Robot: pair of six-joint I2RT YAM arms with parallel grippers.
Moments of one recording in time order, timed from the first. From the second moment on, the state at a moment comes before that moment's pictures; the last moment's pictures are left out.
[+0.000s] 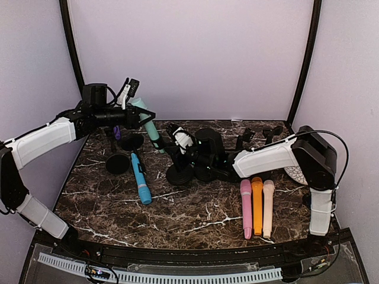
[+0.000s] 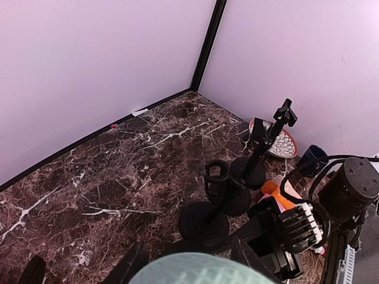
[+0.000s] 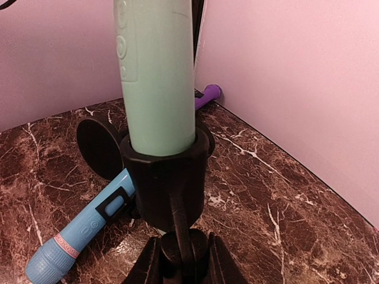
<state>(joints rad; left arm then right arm) -0.38 1.44 1.21 -0.11 0.57 -0.06 0.96 2.00 1.26 0.52 0.05 -0.14</state>
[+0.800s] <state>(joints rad) -0.47 1.42 1.19 -0.09 0.54 0.18 0.95 2.02 1.28 0.49 0.04 -0.12</state>
